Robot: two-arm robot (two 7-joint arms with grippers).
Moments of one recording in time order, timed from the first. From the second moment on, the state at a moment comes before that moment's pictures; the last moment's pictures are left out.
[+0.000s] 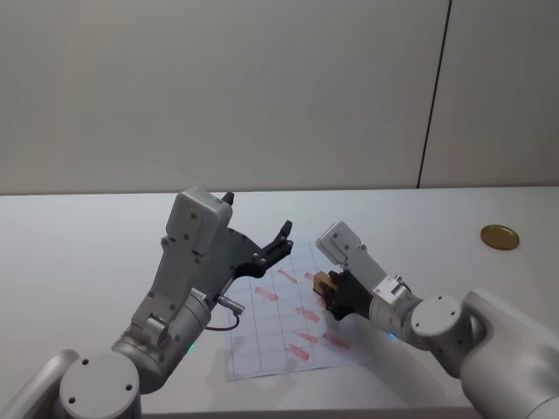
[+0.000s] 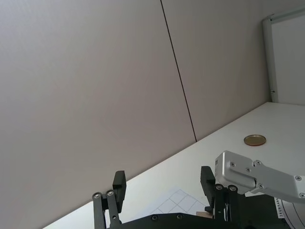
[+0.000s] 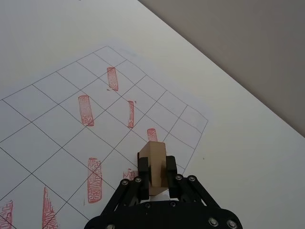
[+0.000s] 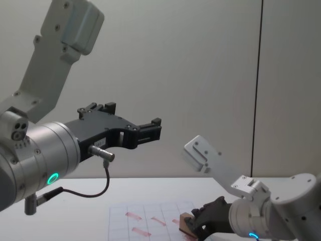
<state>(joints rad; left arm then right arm) -0.24 0.38 0.45 -1.63 -0.20 0.01 -0.01 0.78 -0.07 -0.44 -0.41 -0.27 -0.08 0.27</state>
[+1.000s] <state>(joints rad) -0.24 0.38 0.45 -1.63 -0.20 0.01 -0.01 0.63 0.03 -0.37 -0.85 -0.23 0.01 0.25</state>
